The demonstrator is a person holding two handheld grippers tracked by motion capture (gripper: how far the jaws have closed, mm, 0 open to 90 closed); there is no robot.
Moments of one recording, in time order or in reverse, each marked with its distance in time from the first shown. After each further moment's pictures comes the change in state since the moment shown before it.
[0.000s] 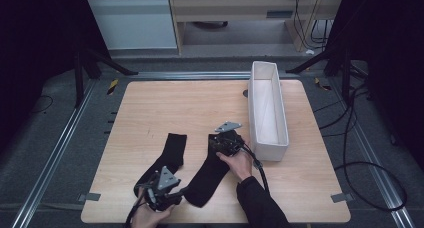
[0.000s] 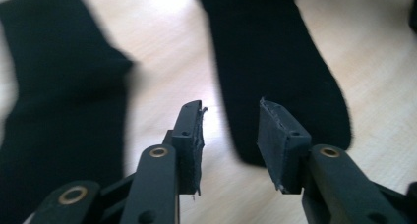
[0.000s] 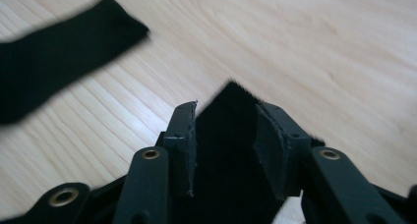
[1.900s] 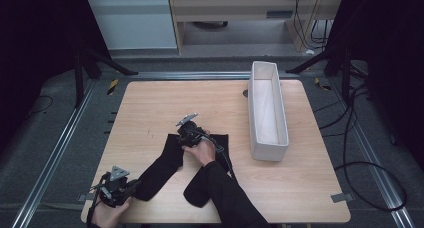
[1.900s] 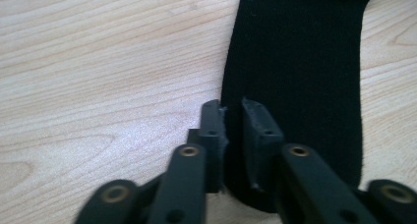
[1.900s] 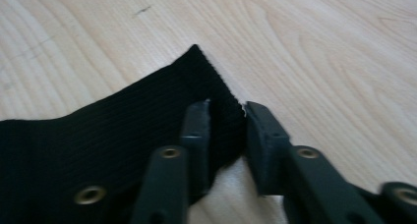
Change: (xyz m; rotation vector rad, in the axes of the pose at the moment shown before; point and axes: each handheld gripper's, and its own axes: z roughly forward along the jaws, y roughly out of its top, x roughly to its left) left arm 0.093 -0.064 -0.032 0.087 0.188 -0.279; right arm 0.062 0.060 0.095 0.120 0.158 -0.060
